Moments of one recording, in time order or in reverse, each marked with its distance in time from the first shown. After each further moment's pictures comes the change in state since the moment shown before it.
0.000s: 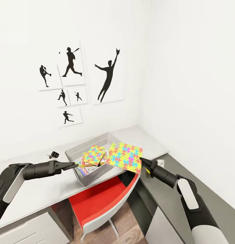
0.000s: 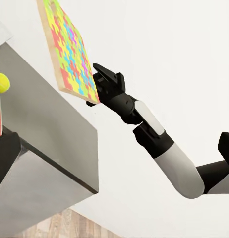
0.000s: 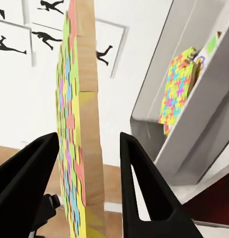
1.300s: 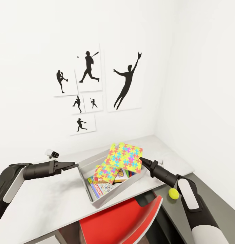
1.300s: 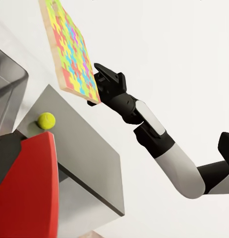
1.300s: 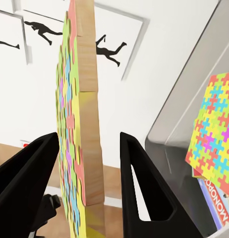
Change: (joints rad) left arm 0.000 0.000 0.000 0.002 -0.001 -0.001 0.002; right arm 0.000 0.000 -0.001 -0.002 0.000 0.000 0.000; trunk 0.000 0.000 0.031
